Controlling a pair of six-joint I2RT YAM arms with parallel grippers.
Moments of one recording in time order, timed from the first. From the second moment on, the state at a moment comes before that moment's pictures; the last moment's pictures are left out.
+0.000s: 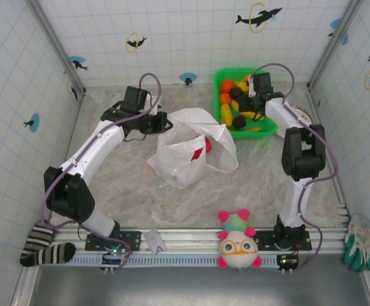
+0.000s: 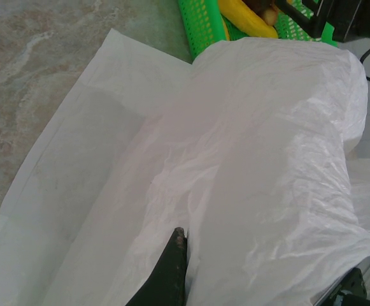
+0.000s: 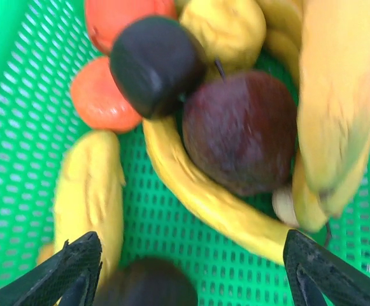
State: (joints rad) left arm -0.40 1.56 1.39 -0.70 0.48 -0.34; right arm 0.19 2.05 1.68 -0.47 -0.01 0.05
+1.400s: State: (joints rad) left arm -0.40 1.57 1.43 -0.73 0.46 -0.34; right arm 0.21 2.61 2.42 -0.59 -0.02 -0.04
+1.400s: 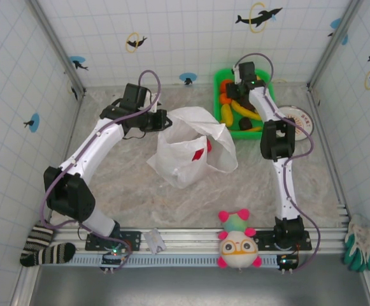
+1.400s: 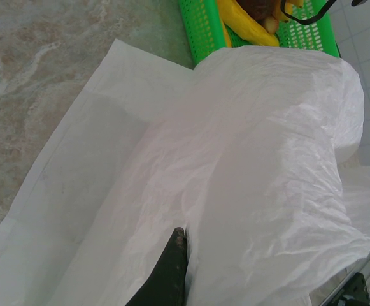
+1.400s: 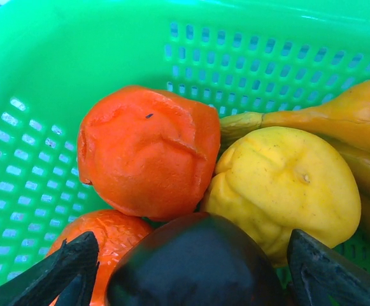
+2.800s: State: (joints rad) left arm -0.40 1.61 1.44 -0.74 0.45 -0.34; right arm 0.21 2.61 2.42 -0.64 -0.04 0.03
